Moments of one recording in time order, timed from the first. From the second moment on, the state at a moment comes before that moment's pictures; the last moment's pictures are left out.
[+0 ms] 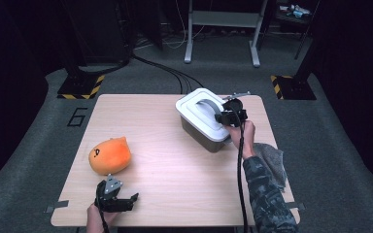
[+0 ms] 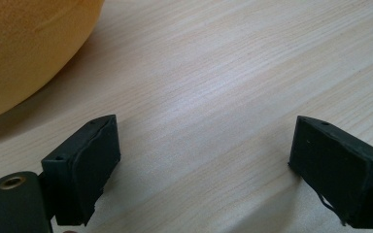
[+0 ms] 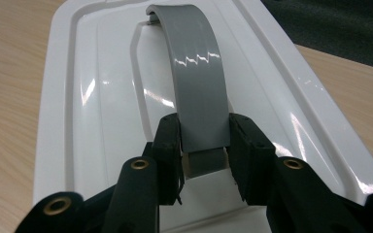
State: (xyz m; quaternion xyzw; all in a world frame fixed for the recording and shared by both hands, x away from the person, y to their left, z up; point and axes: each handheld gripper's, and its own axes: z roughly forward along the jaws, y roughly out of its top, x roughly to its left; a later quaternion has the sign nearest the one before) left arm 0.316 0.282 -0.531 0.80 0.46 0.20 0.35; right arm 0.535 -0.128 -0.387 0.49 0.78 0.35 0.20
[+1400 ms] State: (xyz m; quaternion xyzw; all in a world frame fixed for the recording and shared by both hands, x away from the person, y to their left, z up) left arm 0.315 0.282 -0.531 0.79 0.46 0.20 0.35; right arm 0.533 -0.076 -0.362 0.38 0.83 0.36 0.17
